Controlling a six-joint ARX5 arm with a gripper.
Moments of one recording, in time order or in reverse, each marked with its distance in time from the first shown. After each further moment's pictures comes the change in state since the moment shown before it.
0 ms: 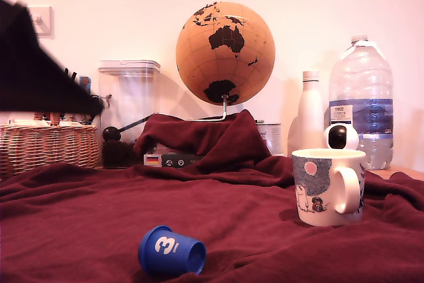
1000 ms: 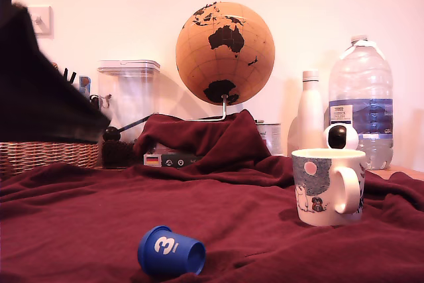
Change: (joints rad) arm -0.050 0.000 -0.013 0.008 0.000 -0.179
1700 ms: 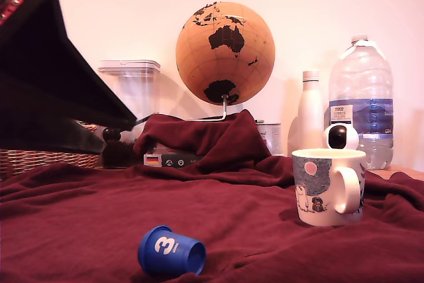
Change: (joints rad) arm -0.214 0.000 0.000 0.009 -0.304 -0.030
